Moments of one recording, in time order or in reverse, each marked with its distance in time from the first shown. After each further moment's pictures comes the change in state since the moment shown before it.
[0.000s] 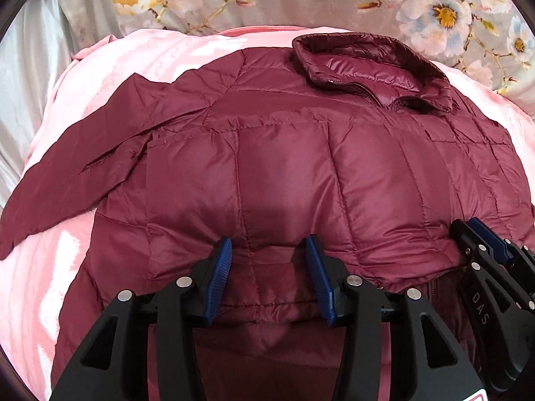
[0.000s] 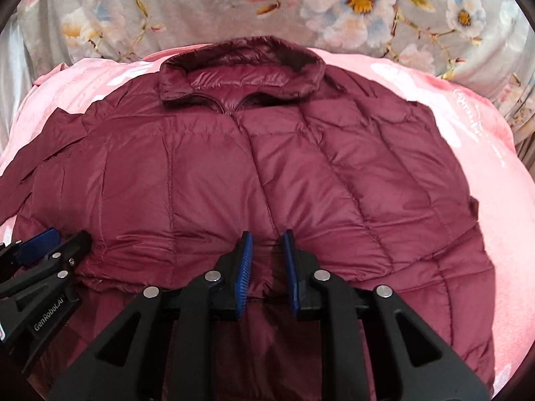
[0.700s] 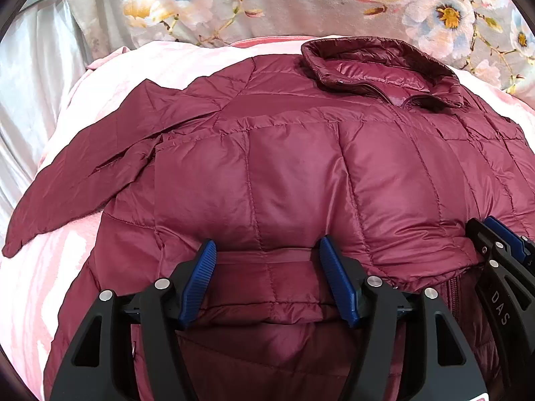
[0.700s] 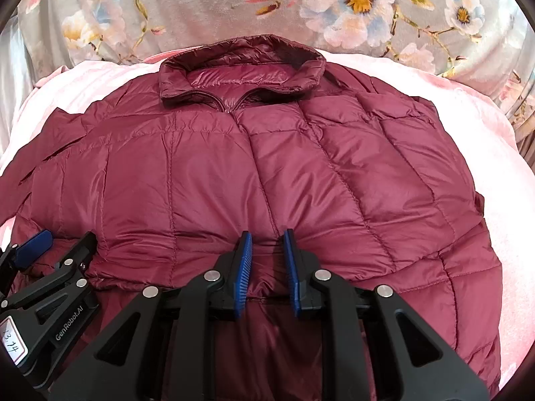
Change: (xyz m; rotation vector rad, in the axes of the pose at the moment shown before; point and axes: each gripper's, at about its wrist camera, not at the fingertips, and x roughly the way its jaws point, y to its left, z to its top) left arm 0.006 -0.002 -0.011 0.005 -0.066 0.072; right arm 0.000 0.000 -0.005 0.007 -0.022 0.006
